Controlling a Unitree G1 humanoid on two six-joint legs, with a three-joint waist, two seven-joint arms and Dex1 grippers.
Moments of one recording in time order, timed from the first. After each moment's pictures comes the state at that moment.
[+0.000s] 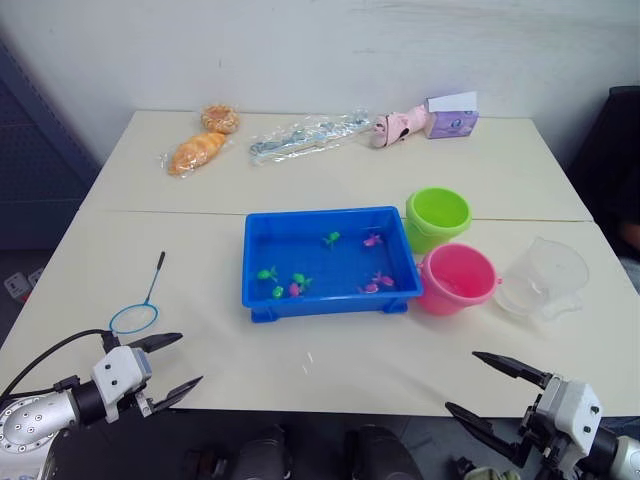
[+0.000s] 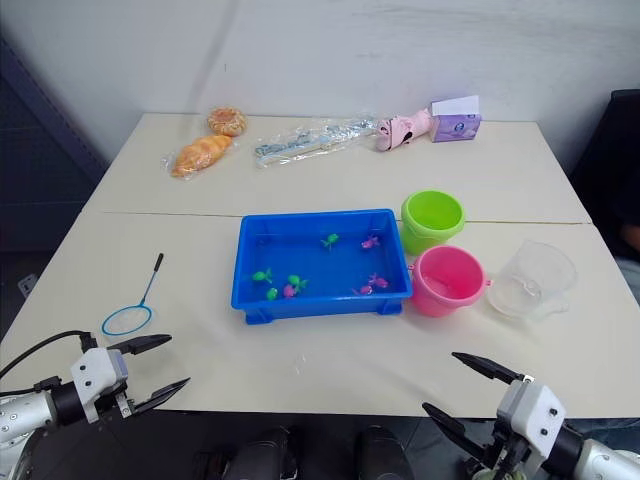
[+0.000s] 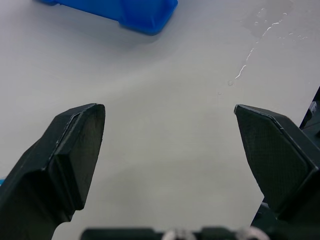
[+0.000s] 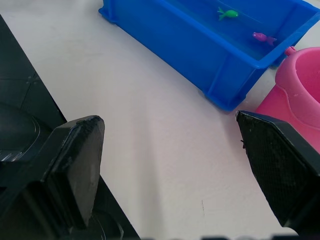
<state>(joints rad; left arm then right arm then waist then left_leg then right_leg) 0.33 0.71 0.32 0.06 -0.26 -0.32 -0.96 0.69 -0.62 -0.36 -0.49 0.42 -0.17 0.97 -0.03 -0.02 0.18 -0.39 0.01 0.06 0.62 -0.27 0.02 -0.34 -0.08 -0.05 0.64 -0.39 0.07</state>
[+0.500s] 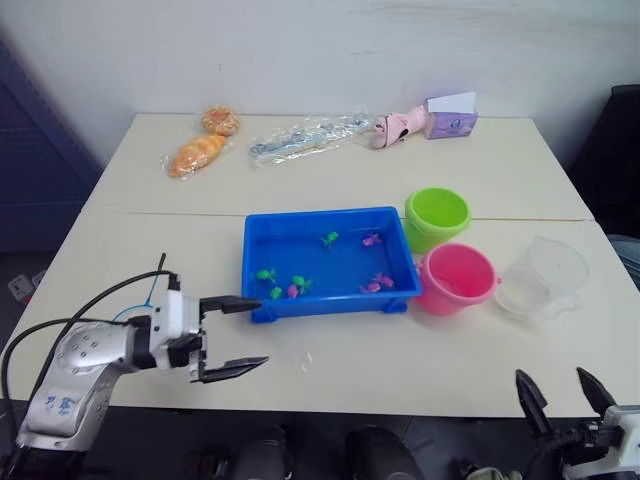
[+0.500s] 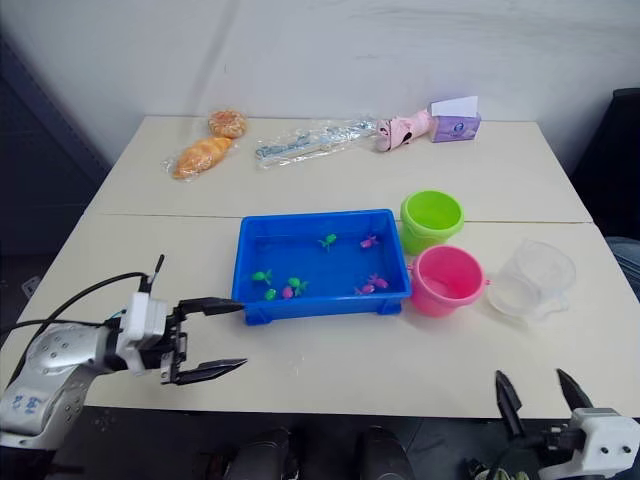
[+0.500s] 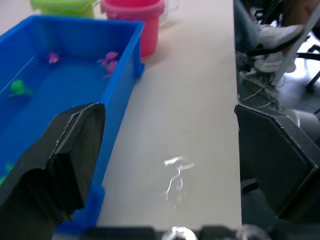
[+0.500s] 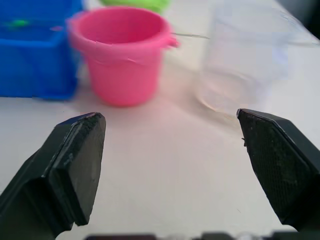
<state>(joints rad) -0.03 0.73 0.09 -0.31 -0.56 0.13 -1.11 0.69 -0.12 -0.48 -0.40 0.40 -0.14 0.41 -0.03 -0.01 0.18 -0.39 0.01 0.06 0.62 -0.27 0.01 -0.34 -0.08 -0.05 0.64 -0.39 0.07</state>
